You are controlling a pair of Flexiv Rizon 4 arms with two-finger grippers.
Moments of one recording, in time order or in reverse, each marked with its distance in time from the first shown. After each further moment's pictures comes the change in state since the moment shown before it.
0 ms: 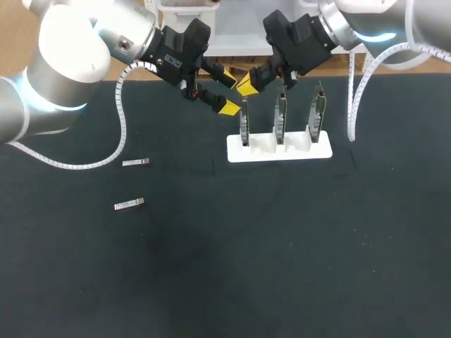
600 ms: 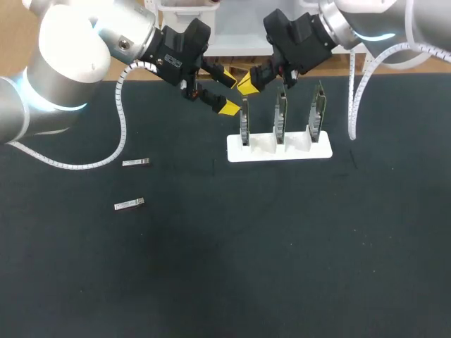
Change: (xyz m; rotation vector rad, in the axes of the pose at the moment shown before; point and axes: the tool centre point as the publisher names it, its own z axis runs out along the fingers) left arm 0.000 0.000 0.000 0.000 0.000 0.000; right arm -0.002 -0.003 -0.001 0.009 -0.001 -0.020
